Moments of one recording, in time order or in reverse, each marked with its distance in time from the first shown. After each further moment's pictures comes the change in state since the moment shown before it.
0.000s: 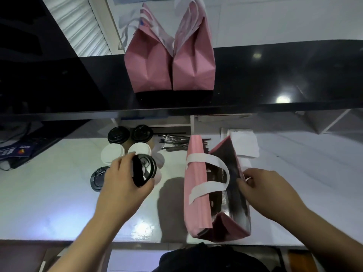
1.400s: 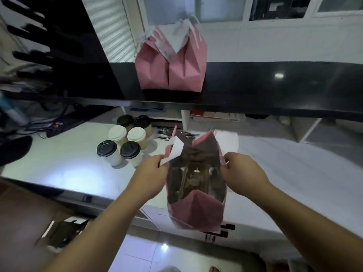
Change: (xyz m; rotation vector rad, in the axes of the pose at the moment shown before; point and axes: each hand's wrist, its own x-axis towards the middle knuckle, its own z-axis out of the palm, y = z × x) left_hand -0.120 0.158 0.038 -0.219 -0.113 -0.168; right_hand -0.050 0.064 -0.053 0.010 -0.016 -0.164
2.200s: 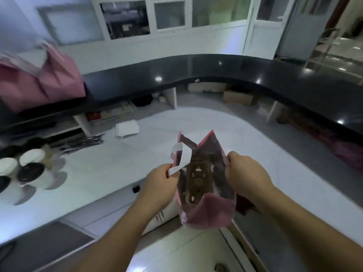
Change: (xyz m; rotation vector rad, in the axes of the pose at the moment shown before) left_hand -0.247 0.066 0.115 -0.085 -0.462 0.457; right_hand -0.366 0.118 -0.005 -0.142 0.373 0.592
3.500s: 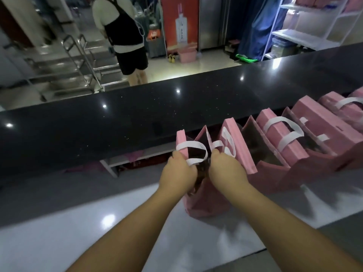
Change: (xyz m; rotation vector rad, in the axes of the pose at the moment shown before) left_hand -0.311 0.406 0.615 0.423 -0.912 0.863; right_hand -0.399 0.566 -0.120 0.001 0.317 1.320
